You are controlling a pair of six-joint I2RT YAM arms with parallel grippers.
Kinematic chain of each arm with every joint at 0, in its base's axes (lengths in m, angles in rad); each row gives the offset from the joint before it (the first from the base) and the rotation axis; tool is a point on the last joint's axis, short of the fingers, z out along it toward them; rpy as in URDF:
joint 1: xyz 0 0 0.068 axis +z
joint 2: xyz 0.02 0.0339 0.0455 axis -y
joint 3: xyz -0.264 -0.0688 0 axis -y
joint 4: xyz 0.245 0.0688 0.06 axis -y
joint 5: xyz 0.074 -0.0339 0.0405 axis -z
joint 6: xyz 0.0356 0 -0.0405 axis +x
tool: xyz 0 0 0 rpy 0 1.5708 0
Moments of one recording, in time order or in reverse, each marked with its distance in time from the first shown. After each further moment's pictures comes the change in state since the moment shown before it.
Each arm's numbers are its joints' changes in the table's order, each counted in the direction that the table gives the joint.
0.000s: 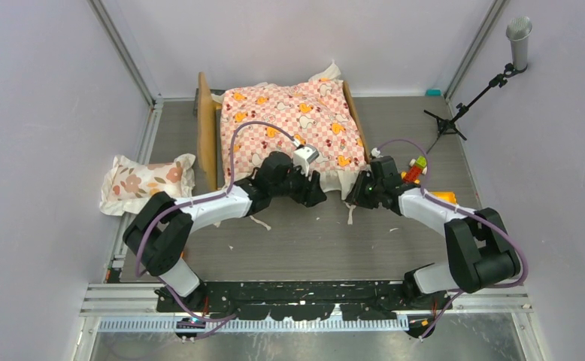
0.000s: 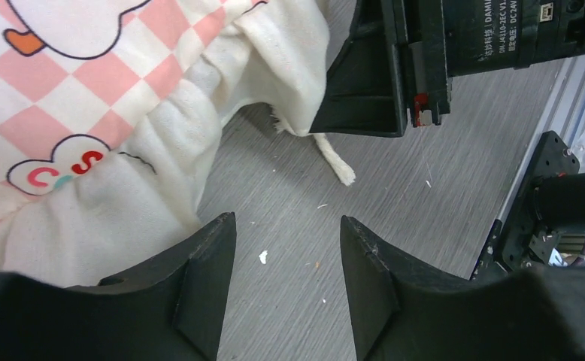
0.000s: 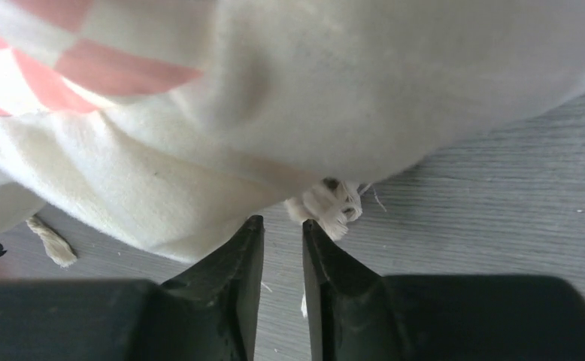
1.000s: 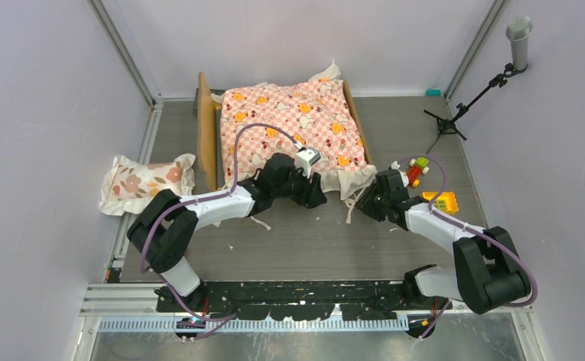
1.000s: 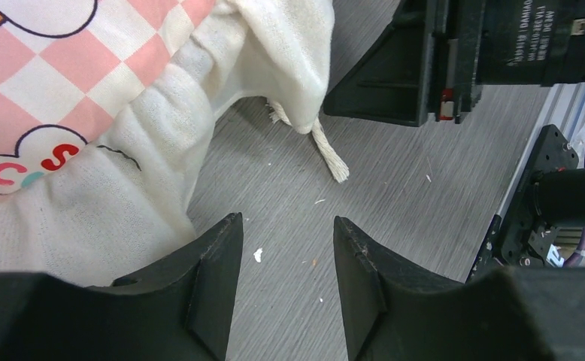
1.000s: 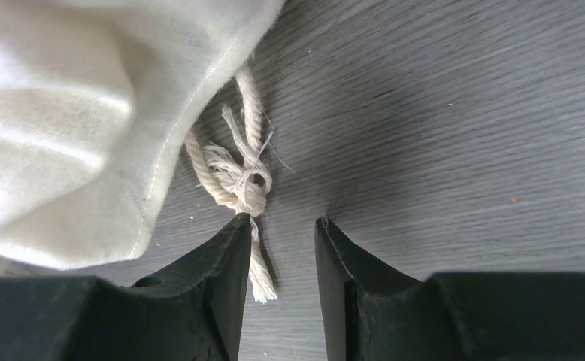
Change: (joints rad) left arm -0.013 -0.032 0.002 0.004 0.011 -0.014; right arm -0.006 0.137 -0.141 -0.023 0.164 0.241
